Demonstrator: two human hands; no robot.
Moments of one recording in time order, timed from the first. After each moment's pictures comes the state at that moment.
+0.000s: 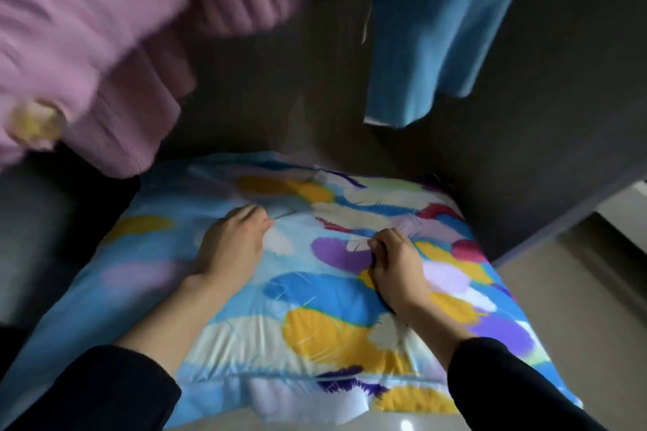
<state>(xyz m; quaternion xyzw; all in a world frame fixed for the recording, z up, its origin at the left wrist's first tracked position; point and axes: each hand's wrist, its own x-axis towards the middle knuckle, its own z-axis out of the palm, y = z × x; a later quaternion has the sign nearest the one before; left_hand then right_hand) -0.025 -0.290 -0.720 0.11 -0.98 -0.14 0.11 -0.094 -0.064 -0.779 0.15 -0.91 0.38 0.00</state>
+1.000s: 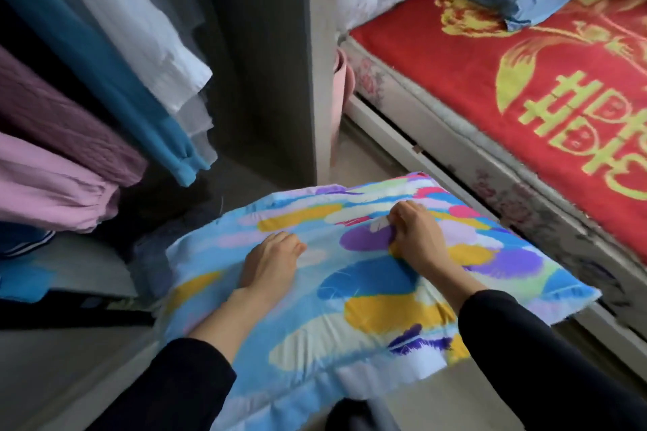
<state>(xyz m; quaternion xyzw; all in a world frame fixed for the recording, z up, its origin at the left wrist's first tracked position) 0.110 0.081 -0.387 0.00 -0.97 -0.24 -0.04 0.057 0.328 -0.380 0.05 -0.95 0.30 -0.01</state>
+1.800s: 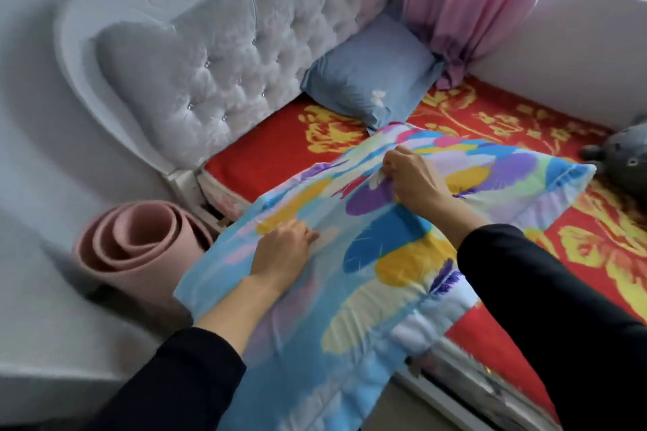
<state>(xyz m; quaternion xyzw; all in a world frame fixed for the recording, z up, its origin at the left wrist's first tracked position) -0.357 0.419 -0.307 -0.18 -0.94 -0.28 0.02 -0.389 0.652 -0.228 0.04 -0.98 0.20 0.09</state>
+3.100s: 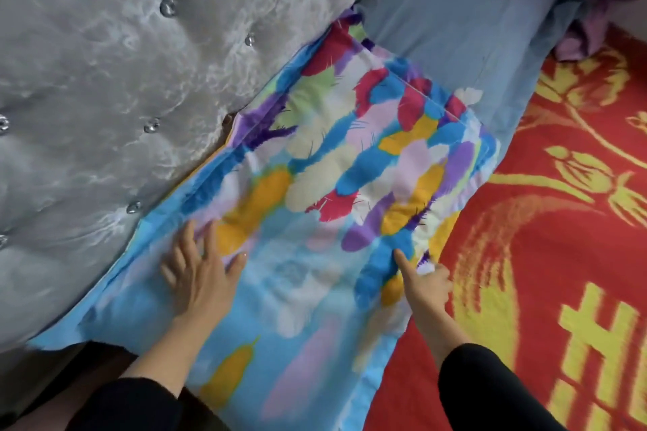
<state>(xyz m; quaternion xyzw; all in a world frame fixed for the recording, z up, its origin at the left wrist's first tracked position) -0.875 0.412 -0.568 0.07 -0.99 -0.11 -0.02 -0.809 0.710 -0.587 -0.58 -0.71 0.40 -0.09</state>
